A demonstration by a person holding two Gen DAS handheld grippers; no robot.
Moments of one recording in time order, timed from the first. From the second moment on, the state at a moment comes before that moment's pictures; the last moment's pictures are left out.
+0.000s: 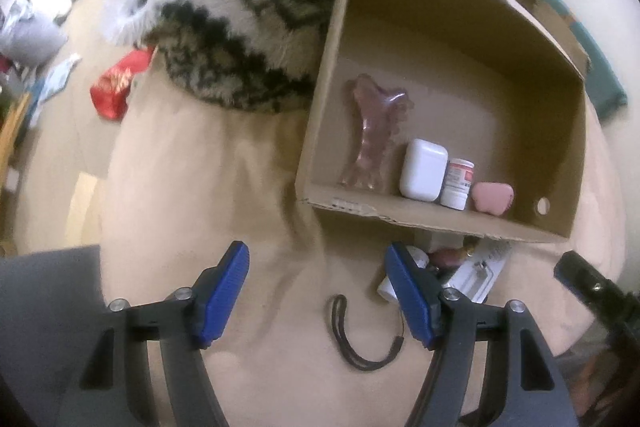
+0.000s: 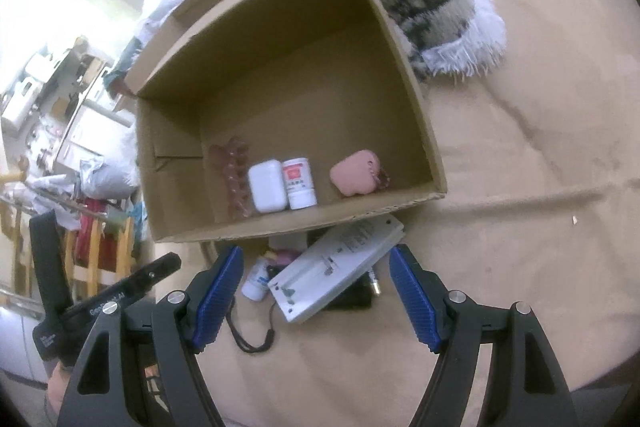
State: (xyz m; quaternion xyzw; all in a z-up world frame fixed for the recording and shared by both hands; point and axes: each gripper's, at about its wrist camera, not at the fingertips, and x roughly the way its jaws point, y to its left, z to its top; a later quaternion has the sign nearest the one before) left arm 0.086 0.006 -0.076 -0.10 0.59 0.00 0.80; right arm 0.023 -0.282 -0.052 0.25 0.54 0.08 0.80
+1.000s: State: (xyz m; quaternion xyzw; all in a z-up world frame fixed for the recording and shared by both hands) left arm 0.101 -0.060 -0.147 -0.03 0.66 -0.08 0.74; right arm 0.032 -0.281 -0.068 0.26 0.55 0.08 0.79
